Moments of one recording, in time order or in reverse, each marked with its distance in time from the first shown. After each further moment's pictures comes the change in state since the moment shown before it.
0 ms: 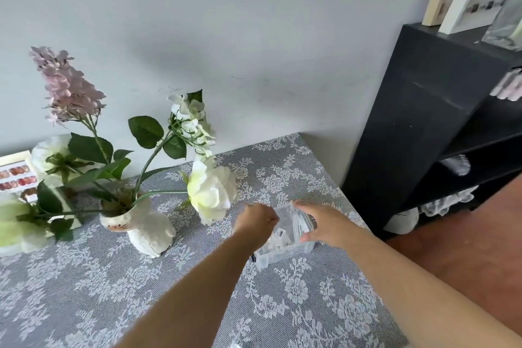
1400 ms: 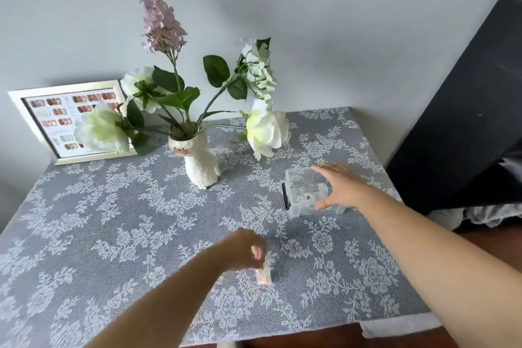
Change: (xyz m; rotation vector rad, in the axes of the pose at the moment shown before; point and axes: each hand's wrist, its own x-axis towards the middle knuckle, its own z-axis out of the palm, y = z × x) left_hand -0.155 -0.097 0.017 0.038 -0.322 0.069; right_hand 0.020 -0.030 0.025 -0.350 -0.082 -0.122
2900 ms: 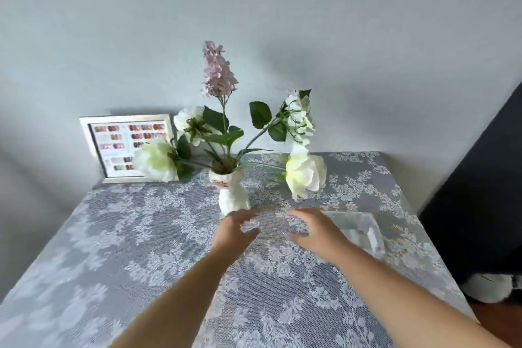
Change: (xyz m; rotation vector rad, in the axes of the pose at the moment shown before) left_hand -0.008 -0.034 -0.072 -0.289 0.761 -0.316; right_hand -0.003 -0.108 0.017 0.323 0.172 -0.284
